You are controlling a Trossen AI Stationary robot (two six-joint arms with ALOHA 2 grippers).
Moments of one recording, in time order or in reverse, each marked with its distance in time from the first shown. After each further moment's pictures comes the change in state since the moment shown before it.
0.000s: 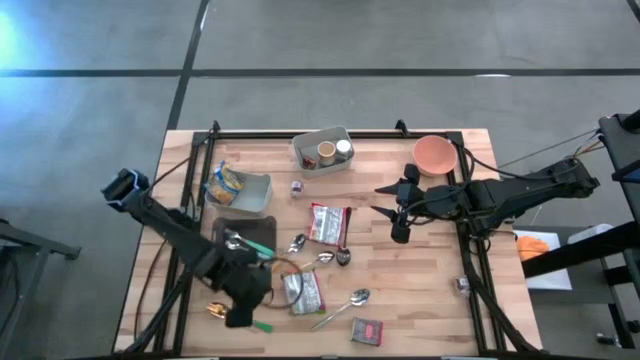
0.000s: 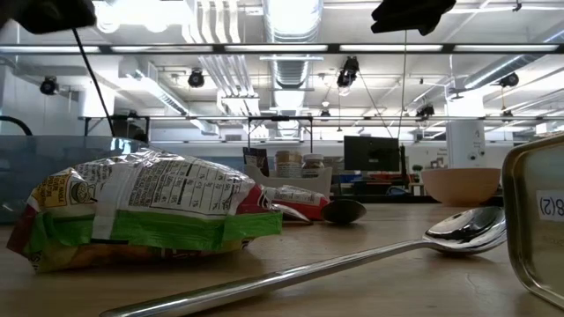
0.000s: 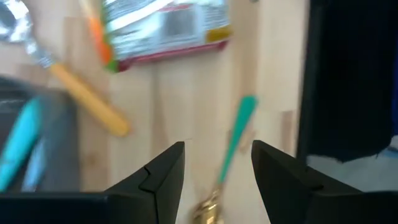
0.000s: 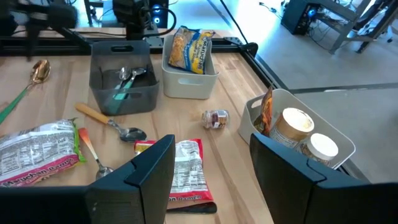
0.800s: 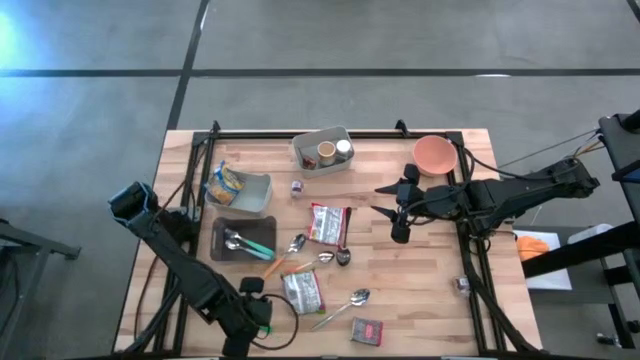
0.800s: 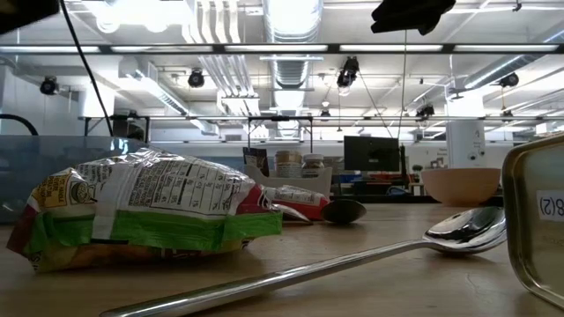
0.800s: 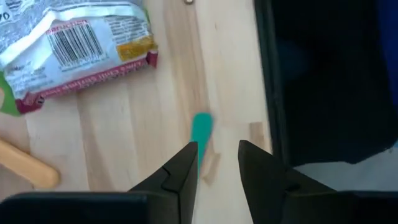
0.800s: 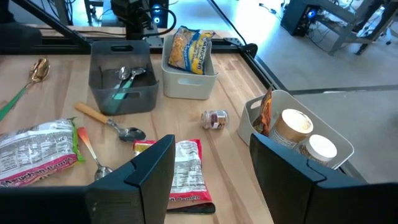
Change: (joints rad) left arm -0.151 0.141 -0.002 0.208 -0.073 0.037; right arm 0.000 0.000 0.000 0.001 0.000 -0.011
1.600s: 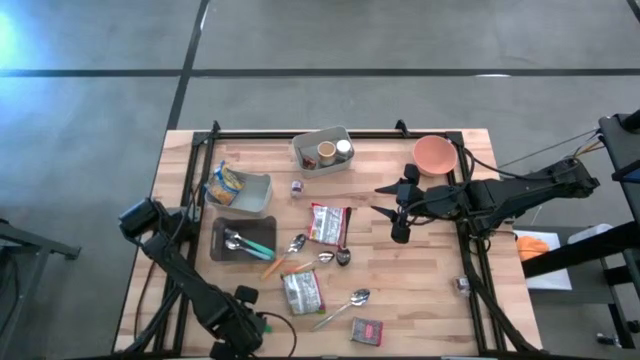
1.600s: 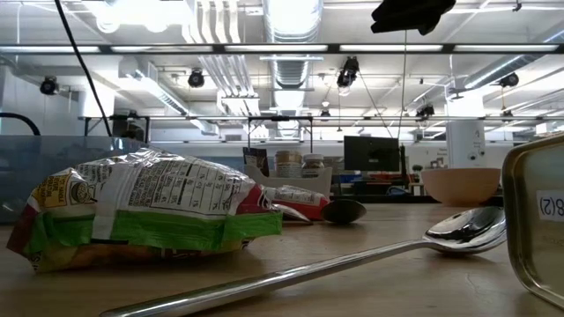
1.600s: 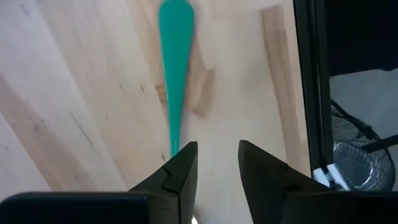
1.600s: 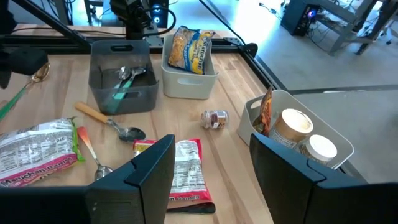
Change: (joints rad) left arm -0.047 0.162 -0.004 -0.097 0.183 0.094; right arm 0.000 0.000 0.000 -0.001 0.000 0.001
